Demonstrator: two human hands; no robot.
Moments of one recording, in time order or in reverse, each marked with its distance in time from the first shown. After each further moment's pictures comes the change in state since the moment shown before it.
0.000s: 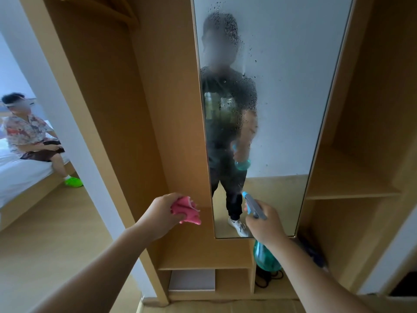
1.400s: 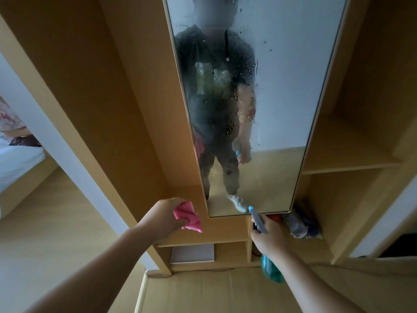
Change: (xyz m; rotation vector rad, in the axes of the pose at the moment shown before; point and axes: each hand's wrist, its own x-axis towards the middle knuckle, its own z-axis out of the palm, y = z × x) left_hand 0.003 0.003 0.053 0.095 -0.253 -0.092; right_hand -0.030 0.094 0.007 -0.104 -0.137 0.355
